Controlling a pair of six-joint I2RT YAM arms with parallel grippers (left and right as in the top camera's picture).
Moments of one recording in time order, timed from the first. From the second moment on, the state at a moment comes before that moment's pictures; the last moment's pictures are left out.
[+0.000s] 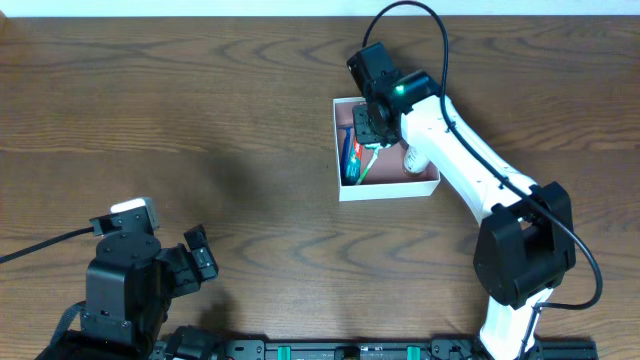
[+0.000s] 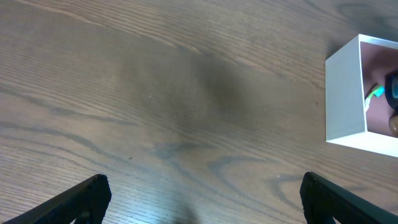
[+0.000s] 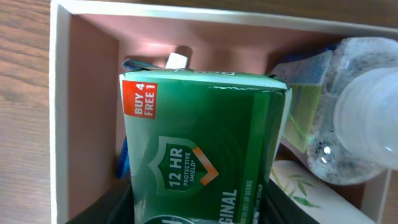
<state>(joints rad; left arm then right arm) -0.24 0.64 1.12 -1.31 -0.24 -0.44 0.49 1.99 1.66 -0.92 0.15 0.37</state>
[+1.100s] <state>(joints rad) -0.24 0.64 1.12 -1.31 -0.24 -0.44 0.48 1.99 1.48 -0.75 0.19 0.37</state>
